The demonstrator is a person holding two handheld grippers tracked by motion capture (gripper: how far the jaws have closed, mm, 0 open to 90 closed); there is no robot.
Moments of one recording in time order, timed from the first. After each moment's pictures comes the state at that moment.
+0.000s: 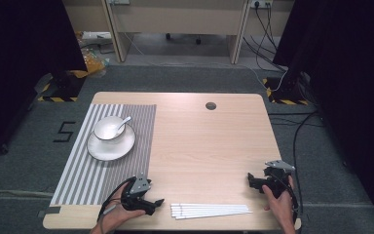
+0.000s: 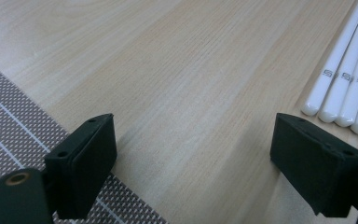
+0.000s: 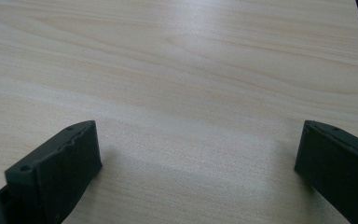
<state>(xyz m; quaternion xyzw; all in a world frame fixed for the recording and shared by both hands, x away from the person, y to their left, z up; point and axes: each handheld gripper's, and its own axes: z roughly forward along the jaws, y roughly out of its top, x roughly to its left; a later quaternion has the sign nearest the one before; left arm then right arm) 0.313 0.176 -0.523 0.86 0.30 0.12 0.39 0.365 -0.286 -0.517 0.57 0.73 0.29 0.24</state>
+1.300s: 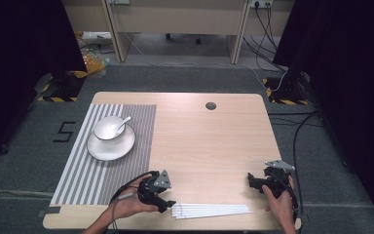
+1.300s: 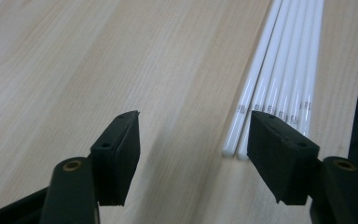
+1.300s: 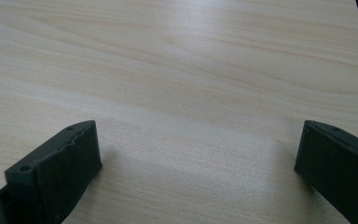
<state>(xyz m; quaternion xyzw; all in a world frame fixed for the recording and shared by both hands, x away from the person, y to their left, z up) 0.326 0.117 -0.478 0.94 0.18 0.06 0.29 0.365 -0.287 -0.516 0.57 0.73 0.30 0.24</state>
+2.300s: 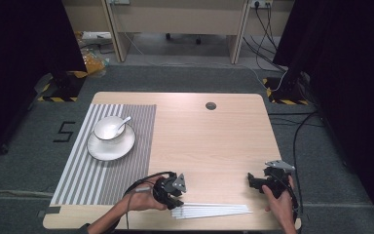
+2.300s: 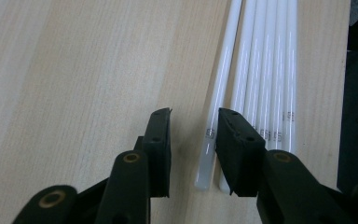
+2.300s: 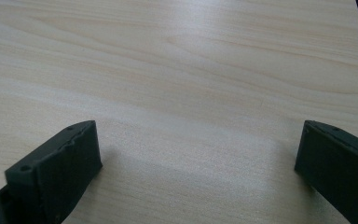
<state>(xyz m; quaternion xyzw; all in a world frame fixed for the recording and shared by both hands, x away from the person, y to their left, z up) 0.337 0.081 -0.482 0.96 0.11 0.01 0.24 0.365 -0.287 -0.516 0.57 0.73 0.30 0.24</state>
